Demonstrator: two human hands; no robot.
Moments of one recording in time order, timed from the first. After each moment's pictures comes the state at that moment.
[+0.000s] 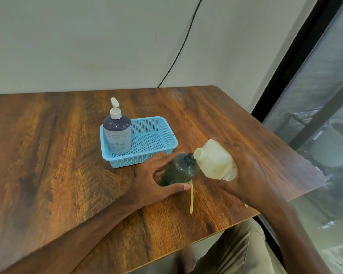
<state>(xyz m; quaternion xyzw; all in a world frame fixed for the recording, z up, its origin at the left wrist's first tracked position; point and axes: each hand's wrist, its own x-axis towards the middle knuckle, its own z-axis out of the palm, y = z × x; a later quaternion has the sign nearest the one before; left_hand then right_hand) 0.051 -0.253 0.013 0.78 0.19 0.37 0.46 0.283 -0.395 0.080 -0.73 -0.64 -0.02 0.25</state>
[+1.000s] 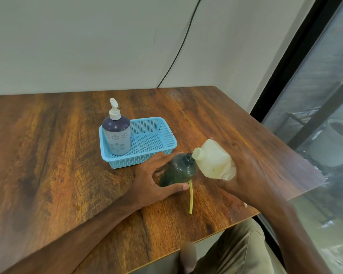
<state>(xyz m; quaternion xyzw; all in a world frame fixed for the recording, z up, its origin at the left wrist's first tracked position) 0.051 -0.252 0.012 0.78 0.19 0.37 0.46 0.277 -0.396 0.089 -0.73 -0.63 -0.01 0.25</state>
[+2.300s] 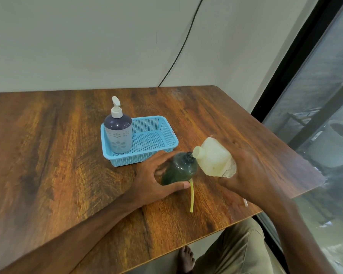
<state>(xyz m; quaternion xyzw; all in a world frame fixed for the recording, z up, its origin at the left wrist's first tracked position) 0.052 -0.249 0.008 0.78 0.21 0.36 0.47 0.276 -0.391 0.097 -0.75 -0.62 -0.01 0.21</state>
